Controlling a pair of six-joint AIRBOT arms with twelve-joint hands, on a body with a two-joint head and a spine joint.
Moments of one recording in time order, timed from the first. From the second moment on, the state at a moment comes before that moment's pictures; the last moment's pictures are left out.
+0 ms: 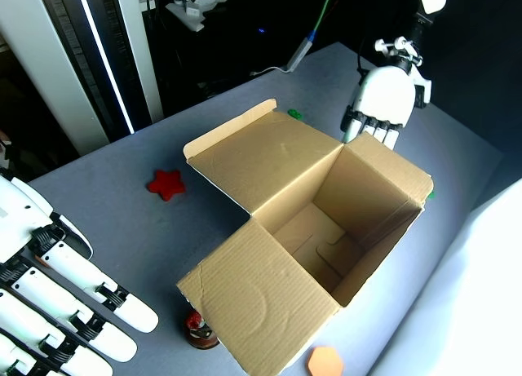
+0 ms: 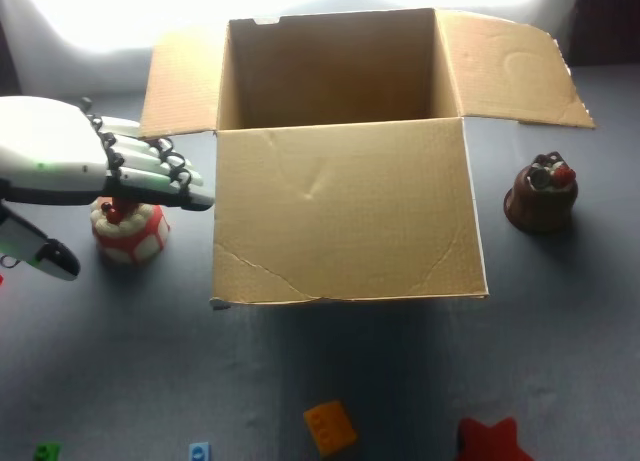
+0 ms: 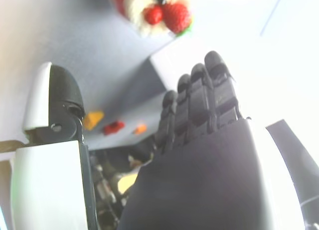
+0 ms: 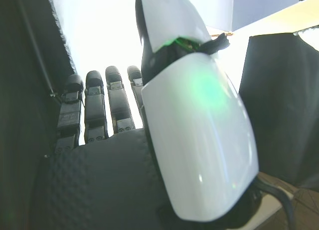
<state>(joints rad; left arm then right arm) 0.44 -1.08 1.72 1.51 -0.89 -0.26 -0.25 -0.53 0.70 0.96 0.41 -1.77</state>
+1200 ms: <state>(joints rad) 0.48 -1.26 1.92 1.51 -0.89 -0.26 -0.25 -0.53 0.70 0.96 0.42 -1.78</state>
